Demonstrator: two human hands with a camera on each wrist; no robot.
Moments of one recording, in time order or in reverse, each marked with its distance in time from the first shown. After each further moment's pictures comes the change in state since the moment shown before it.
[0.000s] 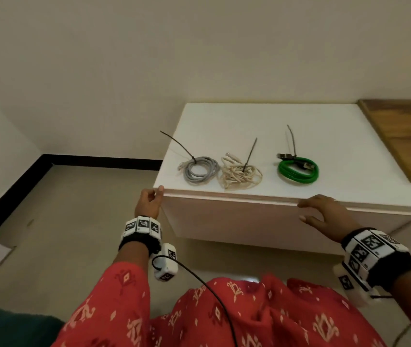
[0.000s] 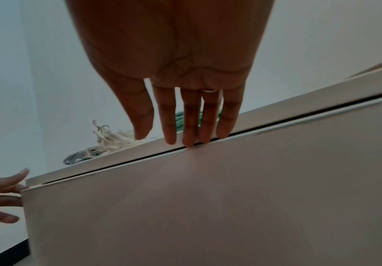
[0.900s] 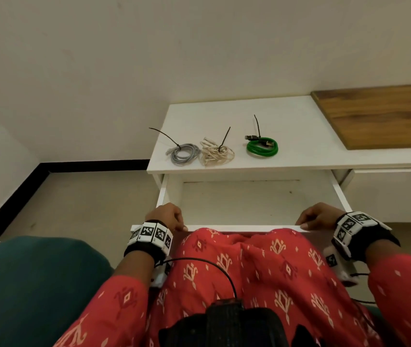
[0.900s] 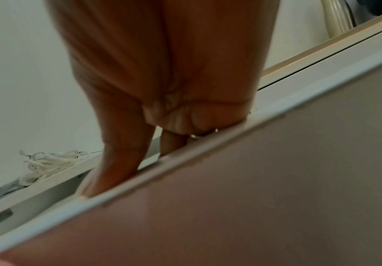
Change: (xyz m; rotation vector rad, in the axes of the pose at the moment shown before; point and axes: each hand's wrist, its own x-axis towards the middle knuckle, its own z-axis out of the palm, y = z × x) left_hand -0.140 0.033 -0.020 0.843 -0.564 0.196; right_hand -0.099 0.045 0.000 0.336 -0.394 0.207
